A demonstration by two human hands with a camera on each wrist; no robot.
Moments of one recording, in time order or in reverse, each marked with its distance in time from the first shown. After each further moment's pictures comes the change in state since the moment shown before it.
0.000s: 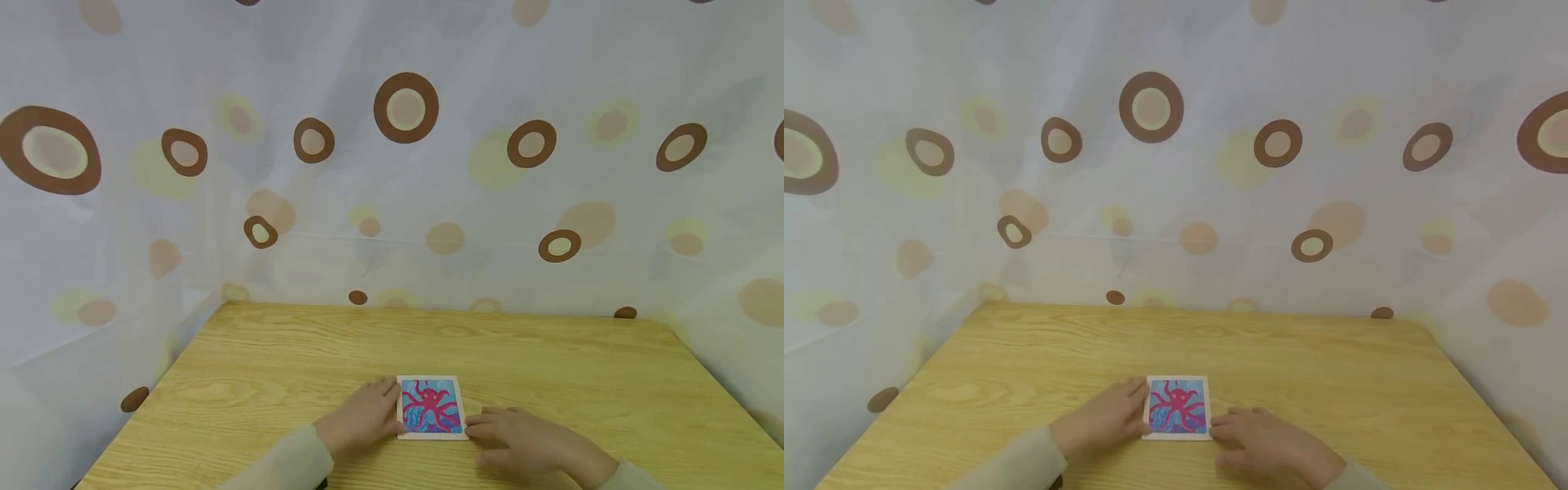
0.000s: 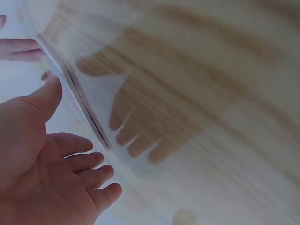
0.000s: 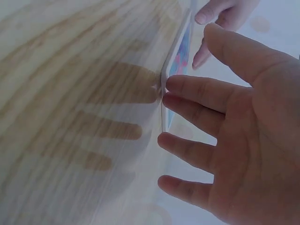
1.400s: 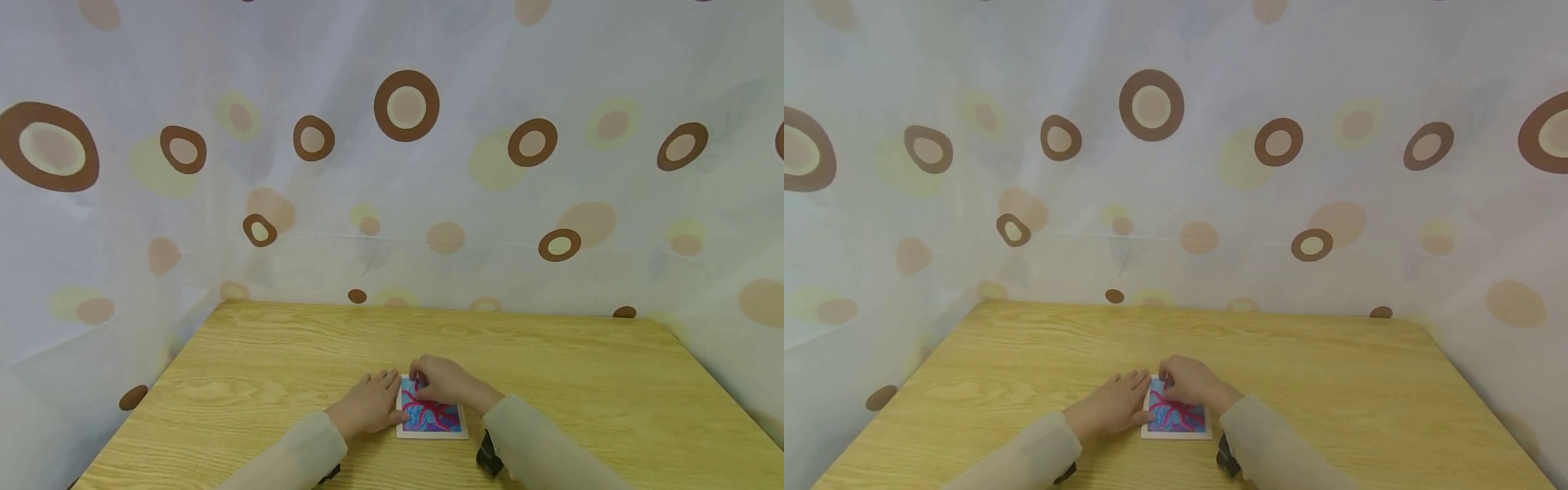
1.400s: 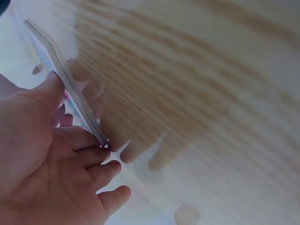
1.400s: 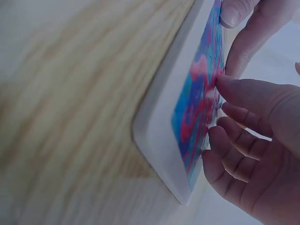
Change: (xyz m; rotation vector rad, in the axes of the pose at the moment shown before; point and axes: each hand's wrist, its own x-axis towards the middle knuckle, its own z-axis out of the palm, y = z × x) left_hand 0.020 0.000 -0.004 0.058 -0.121 -0.101; right_hand 0.124 -0.005 0.003 0.009 0.228 0.066
